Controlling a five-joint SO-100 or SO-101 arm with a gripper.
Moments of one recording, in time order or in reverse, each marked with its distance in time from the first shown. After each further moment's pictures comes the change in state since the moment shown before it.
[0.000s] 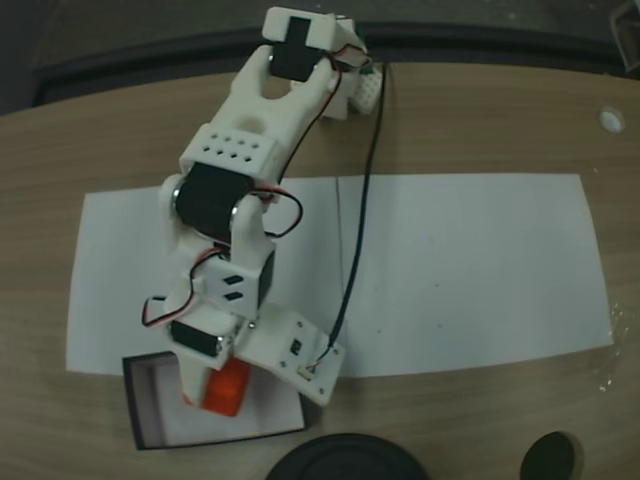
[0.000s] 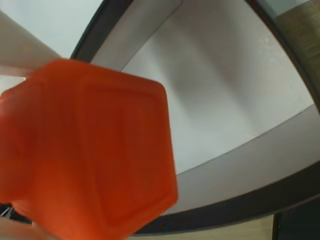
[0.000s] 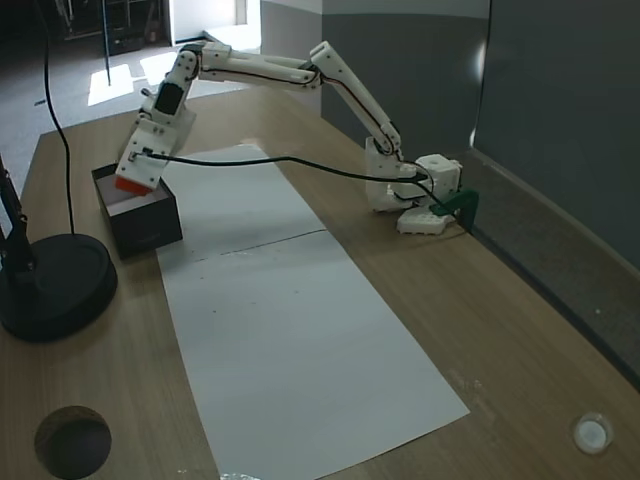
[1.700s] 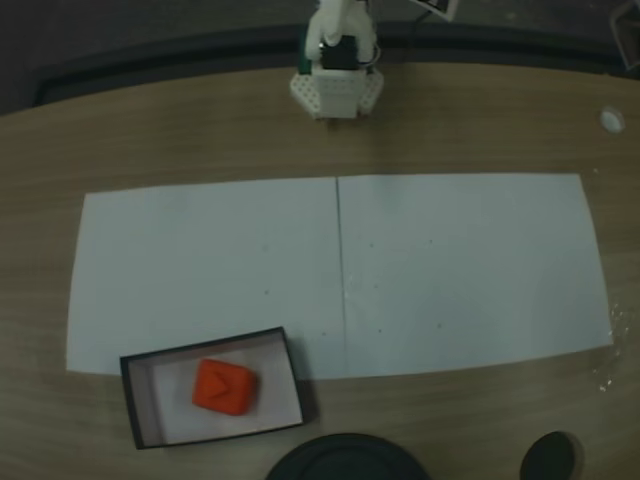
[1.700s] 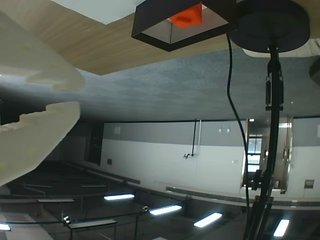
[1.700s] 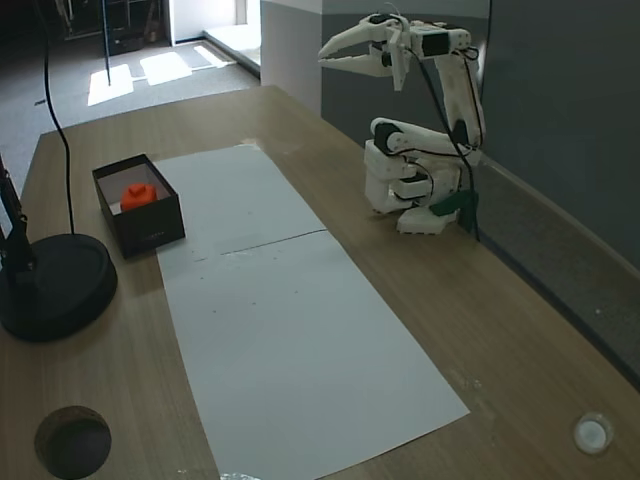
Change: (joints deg) arm -14.8 143.1 87.5 2.6 0.0
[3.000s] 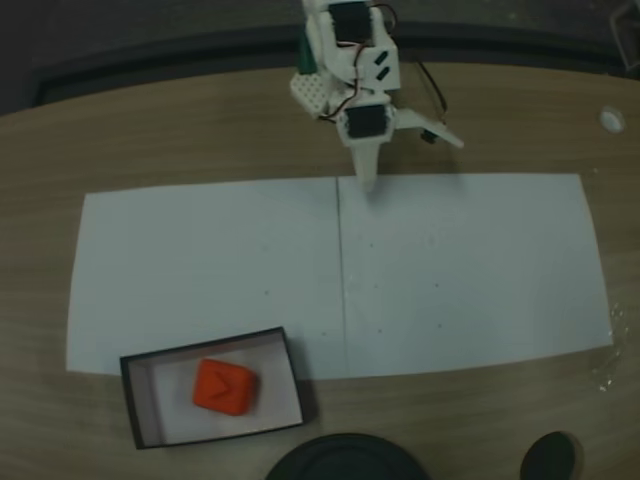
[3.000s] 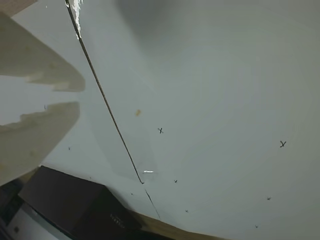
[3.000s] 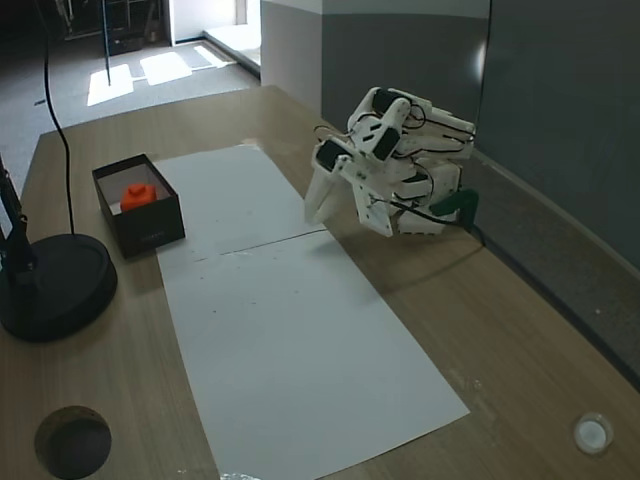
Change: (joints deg) arm -12.9 0.4 49.9 -7.1 0.2
